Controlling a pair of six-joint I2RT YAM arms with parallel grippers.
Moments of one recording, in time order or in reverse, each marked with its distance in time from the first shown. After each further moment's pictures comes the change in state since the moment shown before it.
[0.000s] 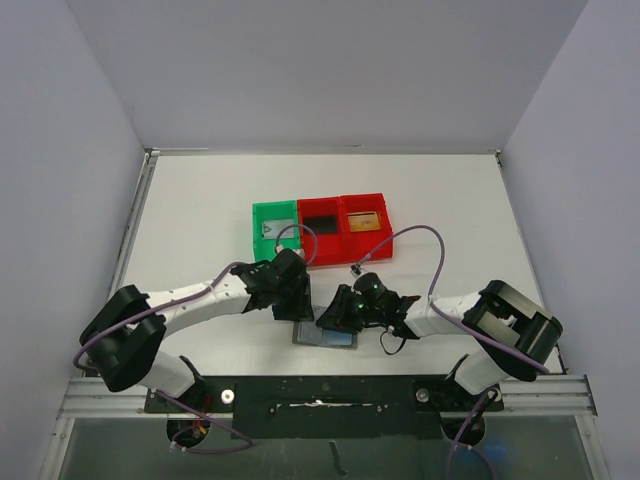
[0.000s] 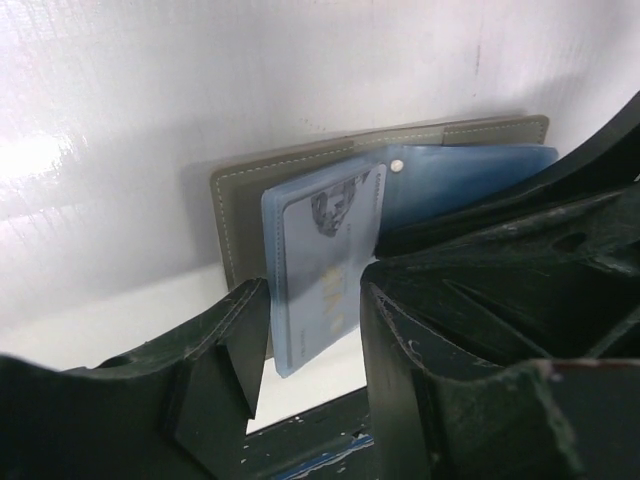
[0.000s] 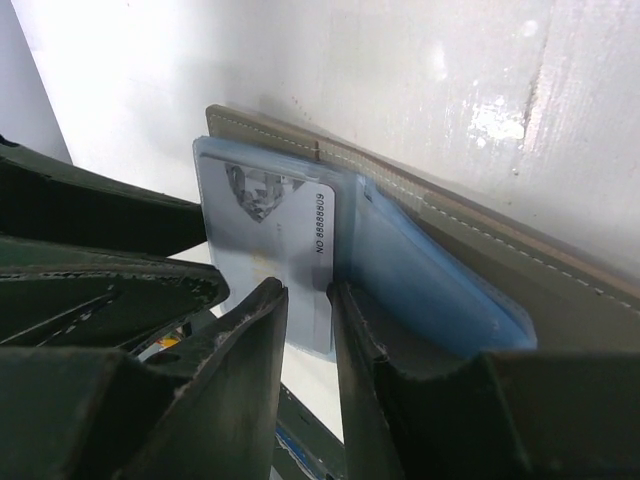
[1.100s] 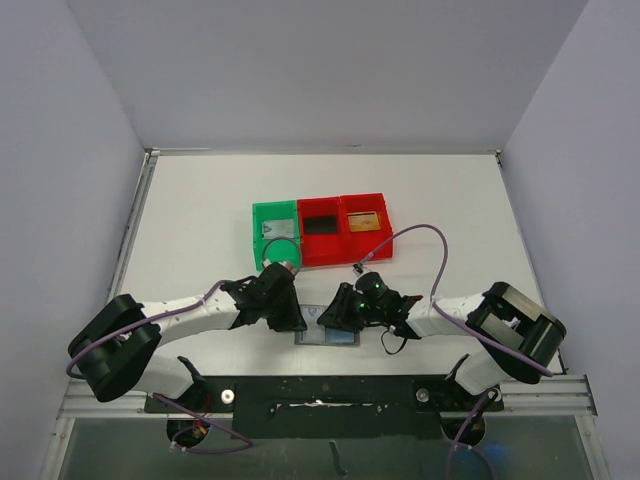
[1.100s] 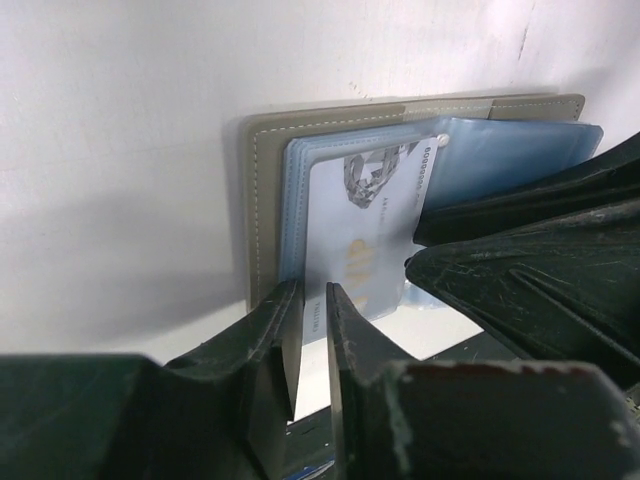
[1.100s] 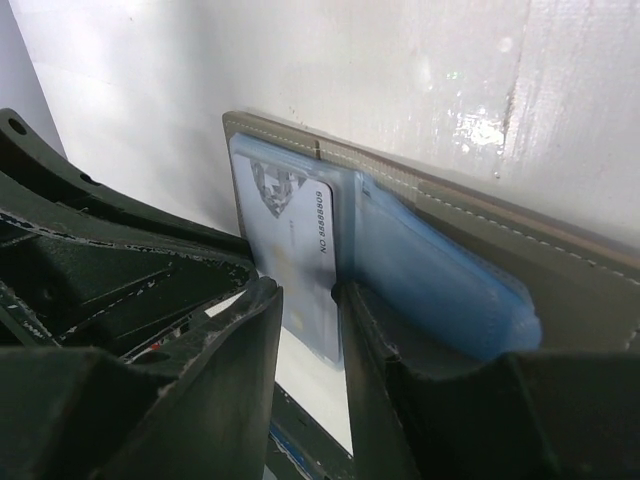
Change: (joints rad) left arm 0.012 -0.082 -0.208 0.208 0.051 -0.154; right arm 0.000 -0.021 -0.003 -0.011 0.021 0.003
